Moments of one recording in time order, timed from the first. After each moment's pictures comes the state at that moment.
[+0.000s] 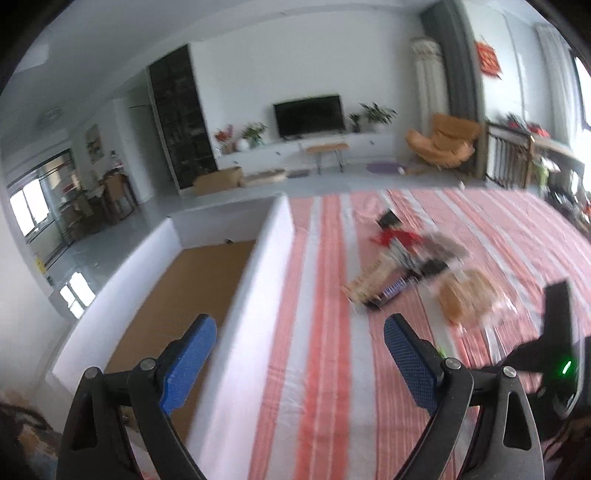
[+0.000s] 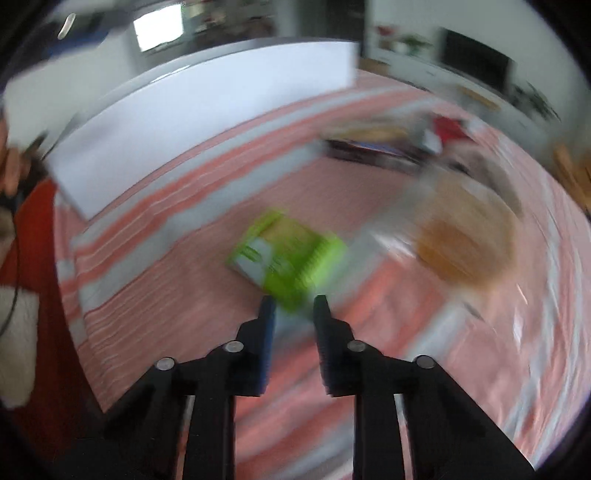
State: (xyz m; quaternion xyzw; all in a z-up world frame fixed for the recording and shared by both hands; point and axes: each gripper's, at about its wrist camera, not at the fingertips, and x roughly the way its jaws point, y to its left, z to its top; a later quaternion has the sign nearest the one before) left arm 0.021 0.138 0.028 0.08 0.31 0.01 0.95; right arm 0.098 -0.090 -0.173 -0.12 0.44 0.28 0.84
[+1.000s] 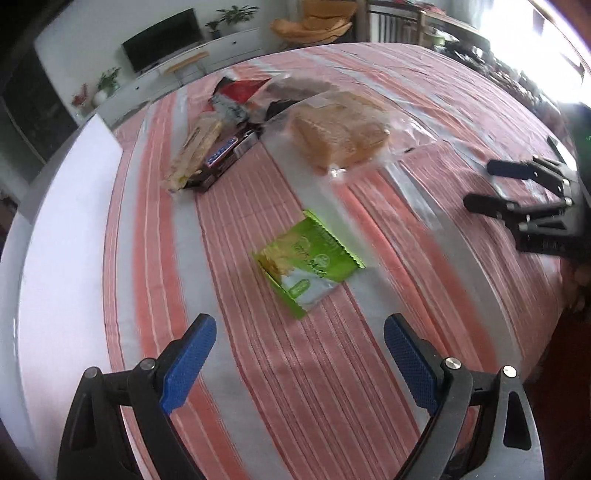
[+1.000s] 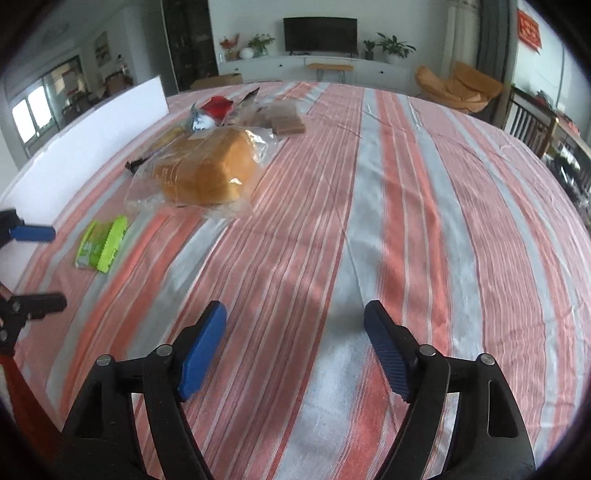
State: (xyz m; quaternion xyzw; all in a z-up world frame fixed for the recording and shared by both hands) left arm 0.043 0.046 -0.078 0.16 0.51 -0.20 0.82; right arm 0.089 -0.204 -0.172 -0.04 0.43 0.08 0.90
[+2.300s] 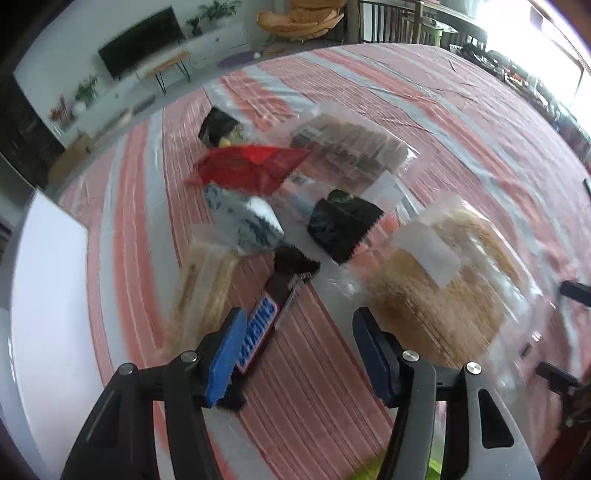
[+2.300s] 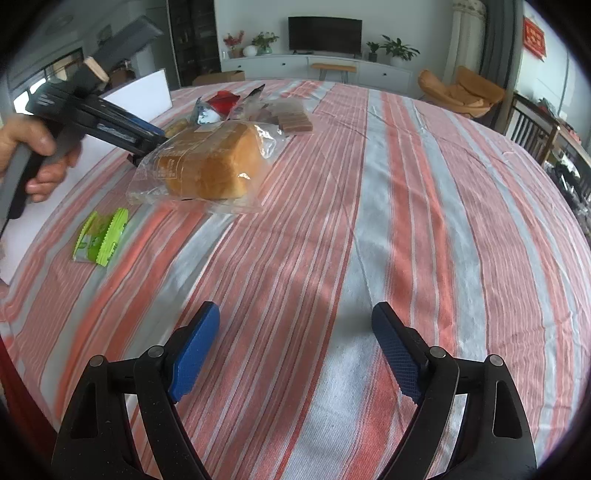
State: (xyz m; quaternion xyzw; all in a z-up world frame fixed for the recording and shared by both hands) left arm 0.215 0.012 -0.081 0.21 0.51 -0.22 0.80; right arm 0.094 -0.199 -0.175 -0.04 0.43 0.09 0.90
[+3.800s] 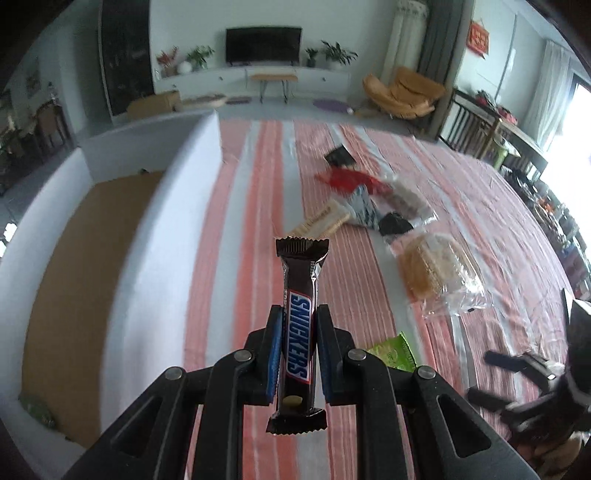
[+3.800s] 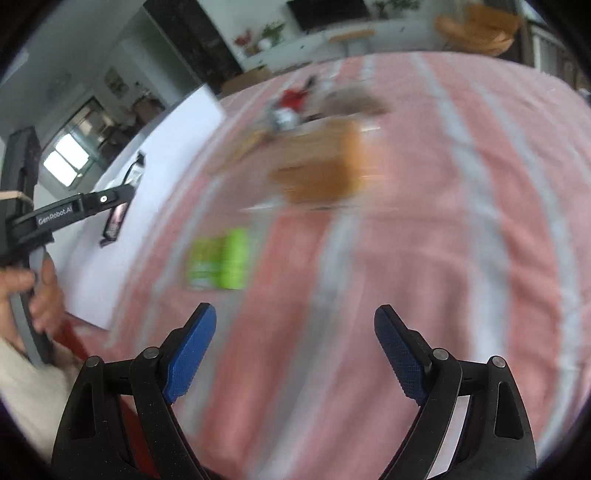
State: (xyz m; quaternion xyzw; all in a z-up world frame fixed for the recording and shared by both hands) left arm 0.087 0.150 -0.006 -0.01 0.45 -0.10 0.89; right arm 0.103 -0.126 -0.151 0.12 0.49 0.19 0.85
